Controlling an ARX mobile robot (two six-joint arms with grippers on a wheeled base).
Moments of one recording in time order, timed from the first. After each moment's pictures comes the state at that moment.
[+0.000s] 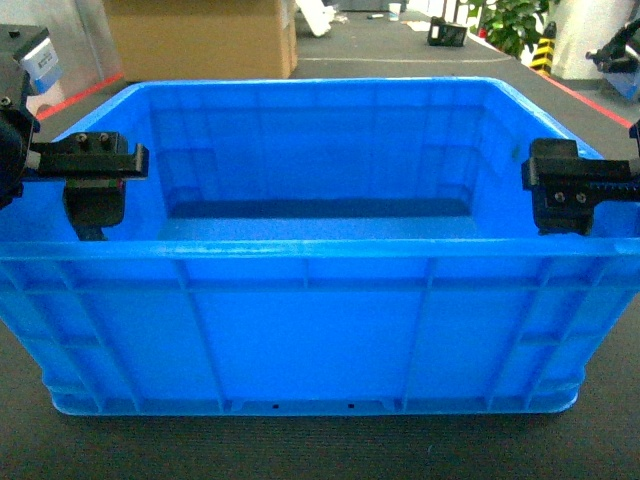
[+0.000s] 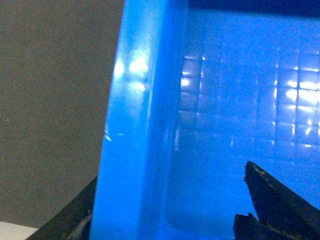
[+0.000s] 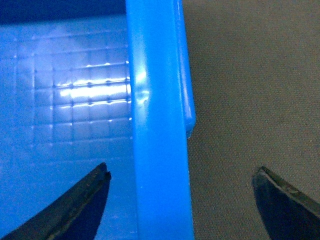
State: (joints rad) left arm -0.19 1.62 1.05 -0.32 -0.27 -0.22; right arm 0.21 1.68 1.06 -0.24 0.20 0.25
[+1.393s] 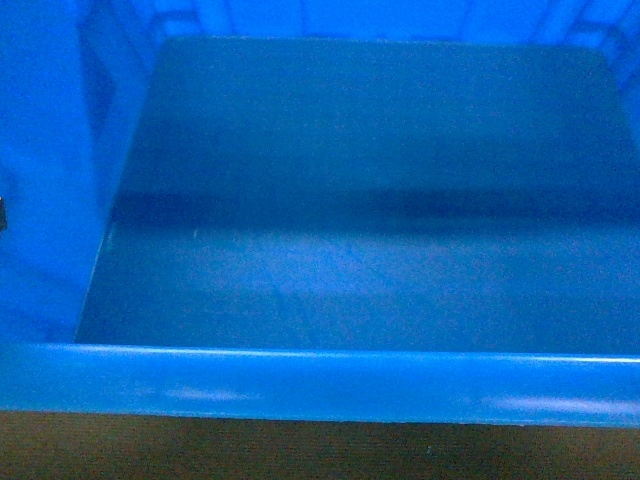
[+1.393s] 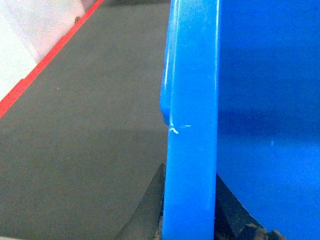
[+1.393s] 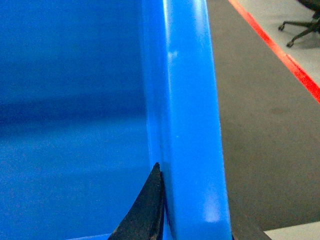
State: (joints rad) left arm -0.60 0.94 0.46 0.16 -0.70 -0.10; right arm 0.38 0.84 0.42 0.03 0.51 0.20
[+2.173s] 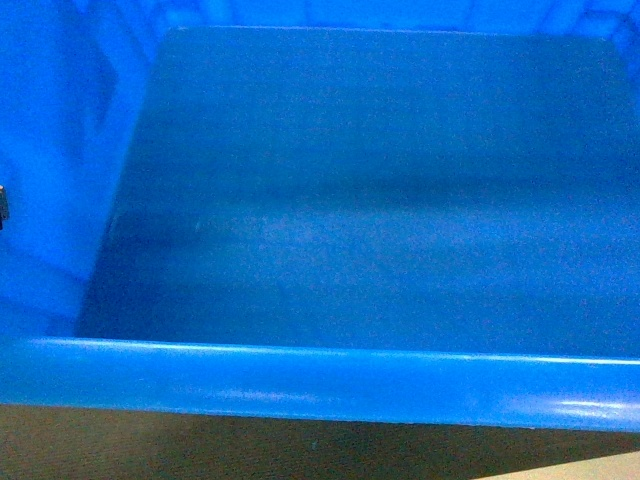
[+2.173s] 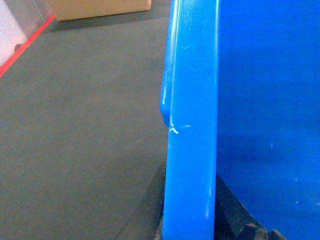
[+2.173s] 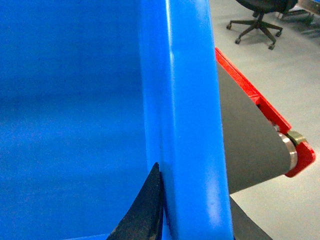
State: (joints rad) left arm -0.61 0.93 0.45 0.19 -0.71 -0.08; right arm 0.39 0.82 0.40 0.05 0.54 0.18
